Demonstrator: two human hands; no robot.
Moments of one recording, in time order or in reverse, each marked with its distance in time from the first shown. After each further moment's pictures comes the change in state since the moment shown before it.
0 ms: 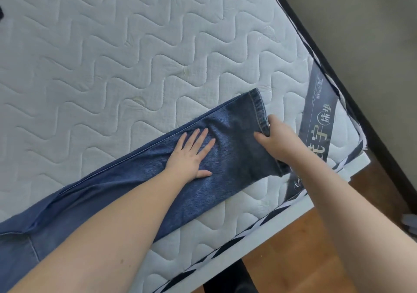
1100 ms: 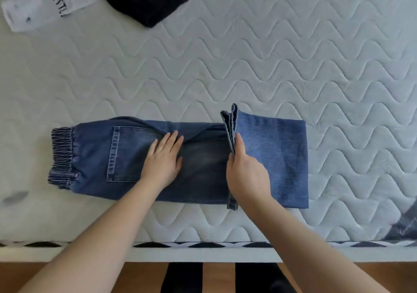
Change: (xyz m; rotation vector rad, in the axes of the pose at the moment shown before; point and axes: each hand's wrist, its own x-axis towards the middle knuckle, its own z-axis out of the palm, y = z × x) left_hand -0.339 -0.140 0.194 -0.515 0.293 -0.786; right_hand -0.213 -0.276 0.263 -0.444 -0.098 -0.328
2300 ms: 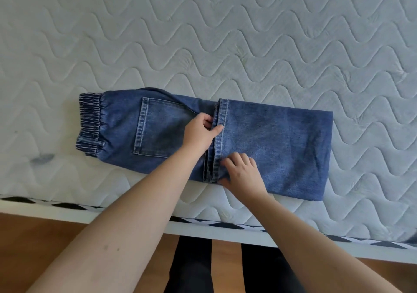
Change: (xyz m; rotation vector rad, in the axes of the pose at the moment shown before) left_hand 0.025 0.015 -0.015 -0.944 -0.052 -0.486; right_hand 0.020 0.016 0.133 -0.258 0.080 -0.661
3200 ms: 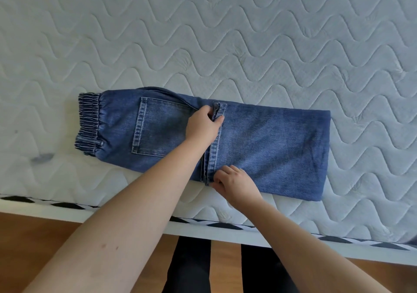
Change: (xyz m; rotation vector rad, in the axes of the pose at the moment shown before) left_hand 0.005 0.026 0.004 0.126 0.066 0.002; right_hand -0.015 -0.007 0.025 0.248 0.042 -0.103
